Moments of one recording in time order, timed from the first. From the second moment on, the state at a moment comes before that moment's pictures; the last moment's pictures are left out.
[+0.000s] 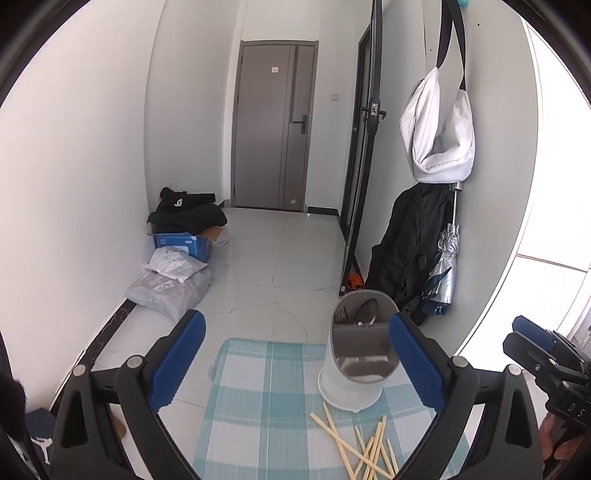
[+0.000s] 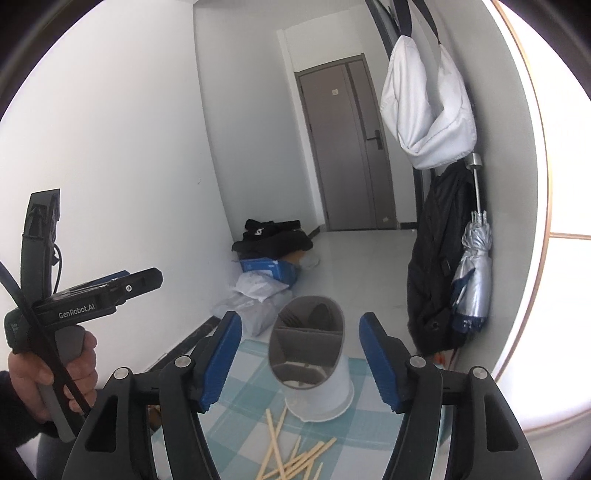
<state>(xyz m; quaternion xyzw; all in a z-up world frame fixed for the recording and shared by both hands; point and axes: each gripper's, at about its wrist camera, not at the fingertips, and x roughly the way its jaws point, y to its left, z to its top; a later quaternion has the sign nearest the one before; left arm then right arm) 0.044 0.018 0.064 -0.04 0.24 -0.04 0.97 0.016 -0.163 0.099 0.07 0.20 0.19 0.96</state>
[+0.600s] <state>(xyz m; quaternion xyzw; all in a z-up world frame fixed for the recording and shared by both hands) -0.009 0.020 -0.038 -0.12 0.33 -0.05 0.93 -0.039 -0.160 0.015 0.07 0.33 0.16 0.93</state>
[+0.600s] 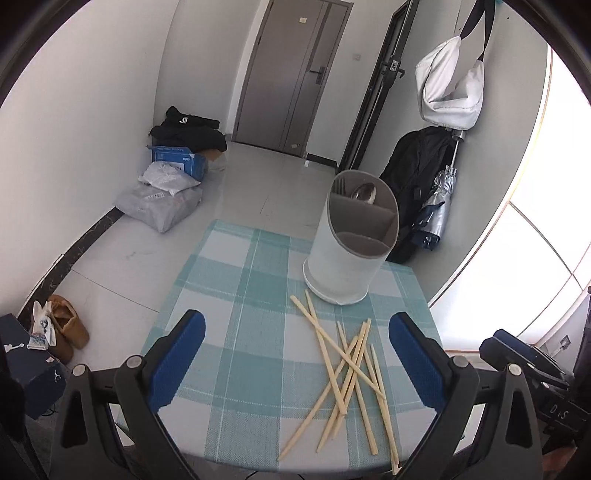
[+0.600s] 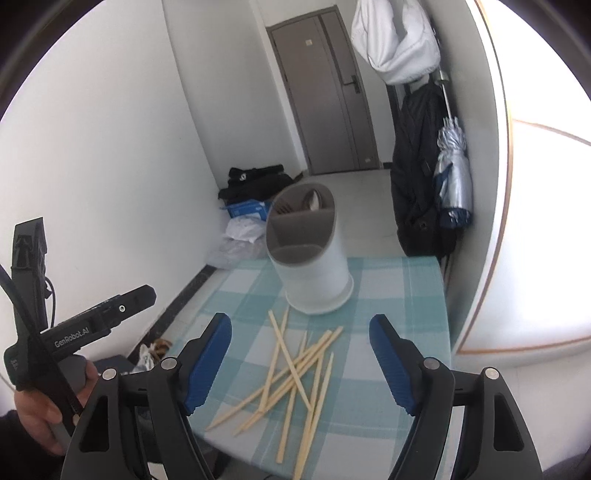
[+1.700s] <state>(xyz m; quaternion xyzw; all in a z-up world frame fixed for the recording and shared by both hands) 0.012 0.095 -0.082 -0.19 0.42 0.04 0.89 0.106 -0.015 -0.053 -0.12 0.53 0.25 0.80</state>
